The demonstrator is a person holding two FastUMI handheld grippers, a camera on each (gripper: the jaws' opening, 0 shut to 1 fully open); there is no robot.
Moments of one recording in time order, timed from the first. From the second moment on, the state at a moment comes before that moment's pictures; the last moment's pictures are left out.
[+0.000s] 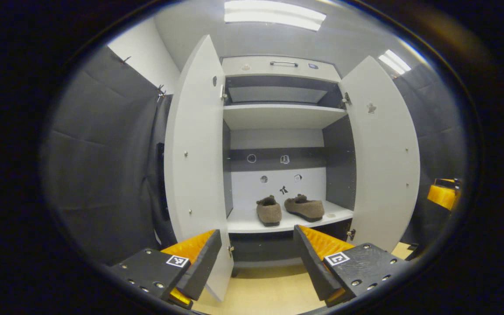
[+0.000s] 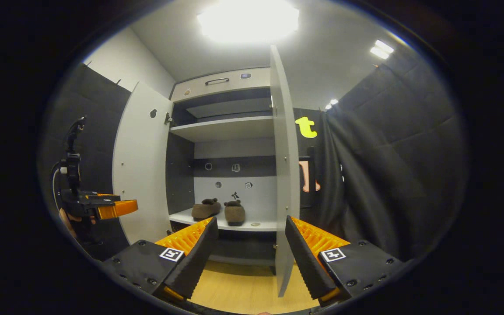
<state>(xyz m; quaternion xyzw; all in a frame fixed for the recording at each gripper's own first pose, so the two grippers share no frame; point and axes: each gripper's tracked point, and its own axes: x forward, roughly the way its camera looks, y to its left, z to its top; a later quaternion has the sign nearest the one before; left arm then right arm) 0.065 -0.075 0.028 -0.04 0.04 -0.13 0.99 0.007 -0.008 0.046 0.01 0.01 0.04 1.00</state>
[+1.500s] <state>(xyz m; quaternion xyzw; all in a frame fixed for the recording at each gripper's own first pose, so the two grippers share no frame) 0.067 0.009 0.003 -0.05 0.05 -0.06 1.00 0.099 -0.129 0.043 -0.02 0.05 -0.15 0.99</state>
